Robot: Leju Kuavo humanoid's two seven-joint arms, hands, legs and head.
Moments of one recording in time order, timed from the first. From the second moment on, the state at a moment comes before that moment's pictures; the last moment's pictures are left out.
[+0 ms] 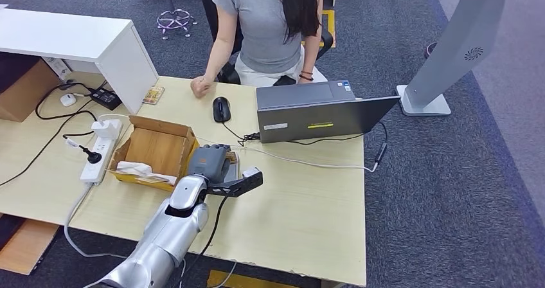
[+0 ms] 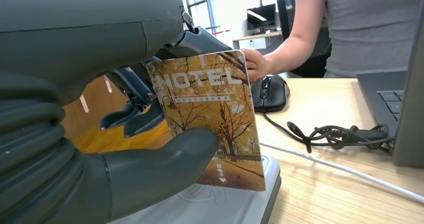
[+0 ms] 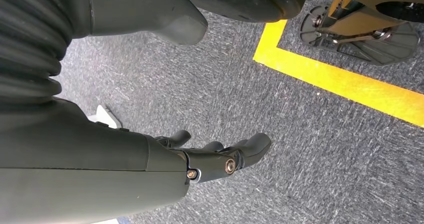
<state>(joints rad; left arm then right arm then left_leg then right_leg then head) -0.44 -0.13 -0.15 -0.85 -1.57 0.24 0.10 -0.05 0.11 -0.42 -0.20 1.06 -0.09 0.00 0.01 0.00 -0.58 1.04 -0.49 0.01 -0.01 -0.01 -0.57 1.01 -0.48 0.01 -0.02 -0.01</state>
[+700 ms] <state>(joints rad) -0.43 -0.08 -0.13 -1.16 -1.57 0.25 0.06 -0.05 0.11 -0.44 -0.20 1.11 -0.08 -0.02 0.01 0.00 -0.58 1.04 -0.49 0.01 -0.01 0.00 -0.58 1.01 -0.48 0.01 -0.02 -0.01</state>
